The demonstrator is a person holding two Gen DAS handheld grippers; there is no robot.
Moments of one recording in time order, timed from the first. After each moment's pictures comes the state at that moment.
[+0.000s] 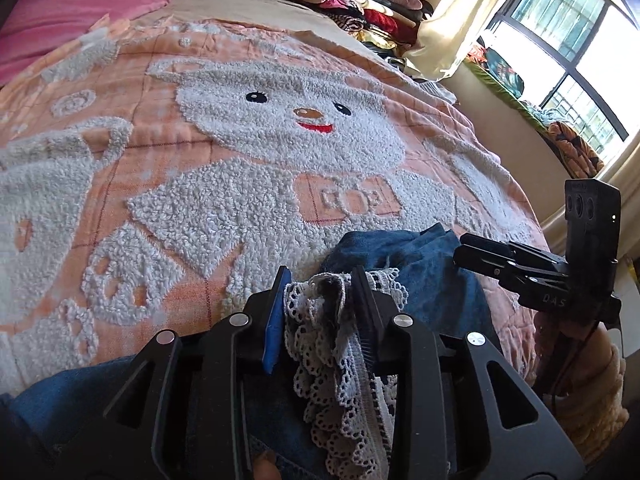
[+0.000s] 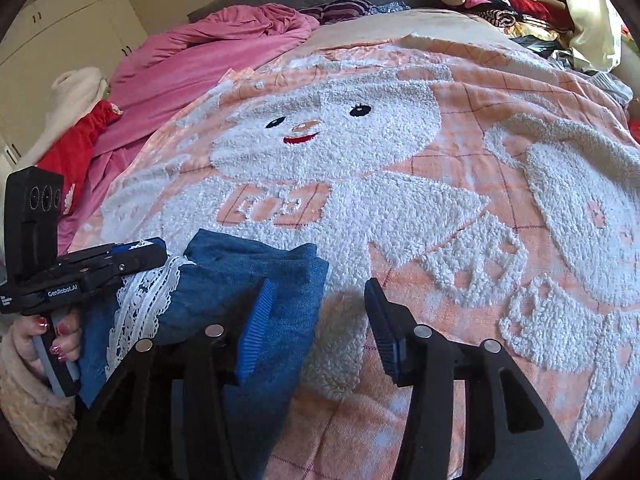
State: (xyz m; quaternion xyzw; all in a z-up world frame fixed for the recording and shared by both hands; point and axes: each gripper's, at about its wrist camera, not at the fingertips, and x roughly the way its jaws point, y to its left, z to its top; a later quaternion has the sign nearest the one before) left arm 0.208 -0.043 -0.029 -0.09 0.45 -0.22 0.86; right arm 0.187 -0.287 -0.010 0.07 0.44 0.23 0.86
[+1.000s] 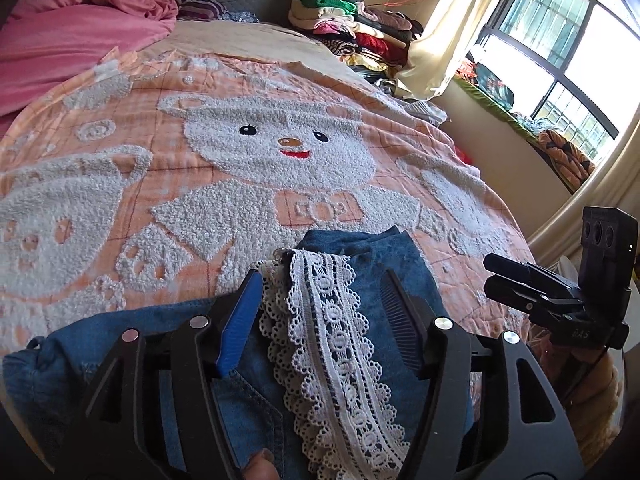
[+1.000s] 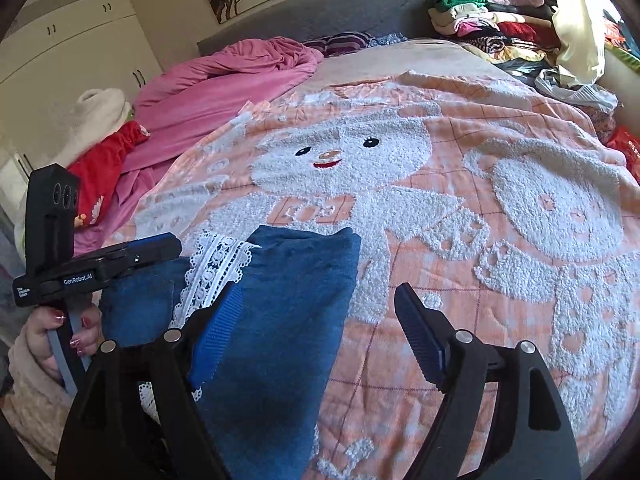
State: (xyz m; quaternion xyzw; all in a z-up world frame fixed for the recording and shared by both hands) left arm 0.155 -0.042 0.015 -0.10 0.41 -0.21 0.88; right arm 0.110 -0.296 0.038 0.08 0.39 0.23 0.89
